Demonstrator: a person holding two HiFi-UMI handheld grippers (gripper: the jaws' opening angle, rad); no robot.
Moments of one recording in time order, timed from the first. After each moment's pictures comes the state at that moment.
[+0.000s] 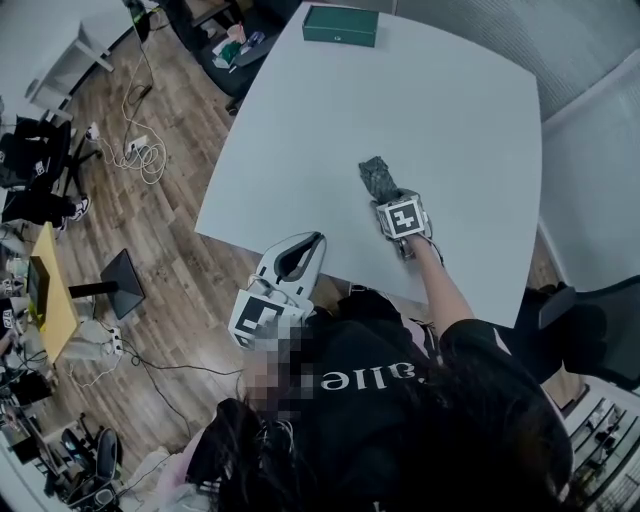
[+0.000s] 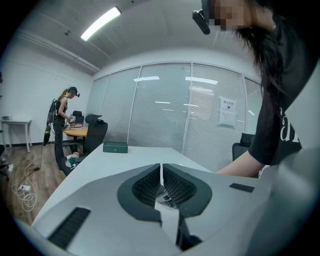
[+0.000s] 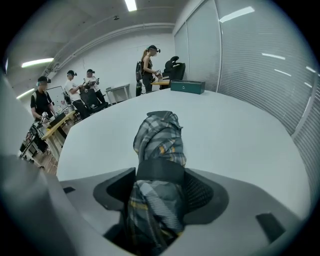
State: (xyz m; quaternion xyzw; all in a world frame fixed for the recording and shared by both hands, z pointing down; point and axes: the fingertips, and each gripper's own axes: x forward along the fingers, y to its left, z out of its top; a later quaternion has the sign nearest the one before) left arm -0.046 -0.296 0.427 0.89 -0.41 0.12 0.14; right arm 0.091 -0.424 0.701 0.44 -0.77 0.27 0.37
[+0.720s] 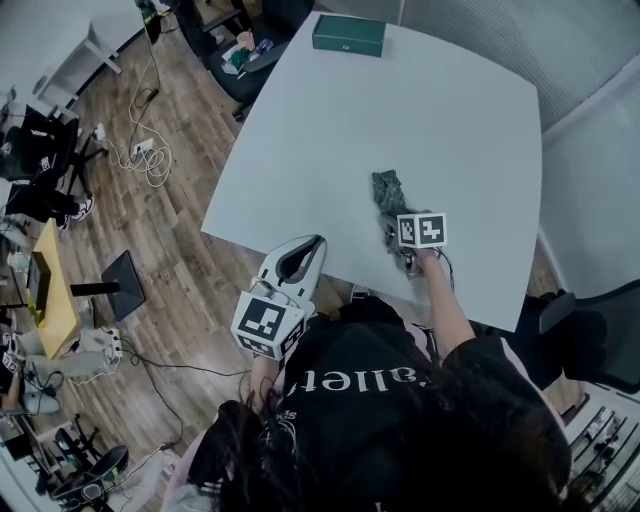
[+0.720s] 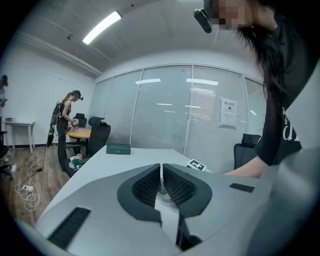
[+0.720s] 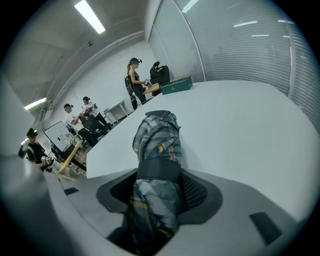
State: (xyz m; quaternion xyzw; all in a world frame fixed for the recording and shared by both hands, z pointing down) left arm -0.062 -0.285 0.423 0.89 -0.43 0.11 0.13; right arm 0.093 -0.388 0.671 0.44 -0.76 0.39 0.27
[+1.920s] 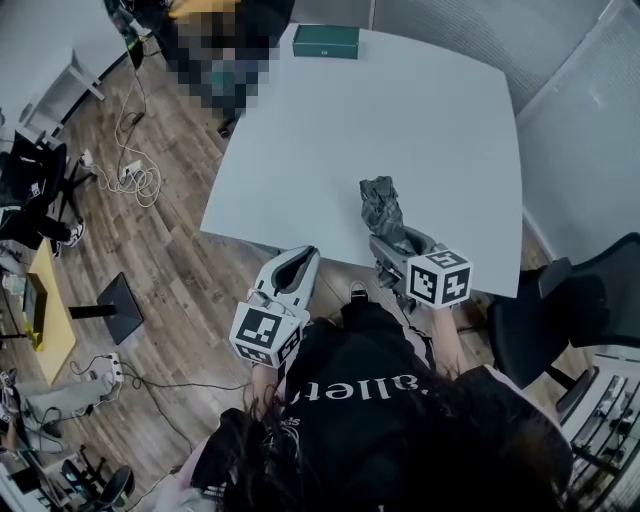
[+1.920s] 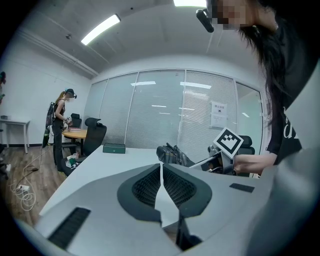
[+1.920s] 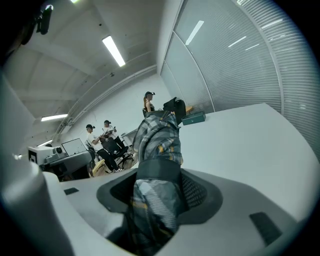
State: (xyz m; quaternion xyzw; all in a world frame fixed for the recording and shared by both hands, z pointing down) left arm -0.085 -0.211 0.419 0.90 -0.40 0.10 0.12; right arm 0.044 -0.248 0.496 0.44 -0.82 0.34 0.12
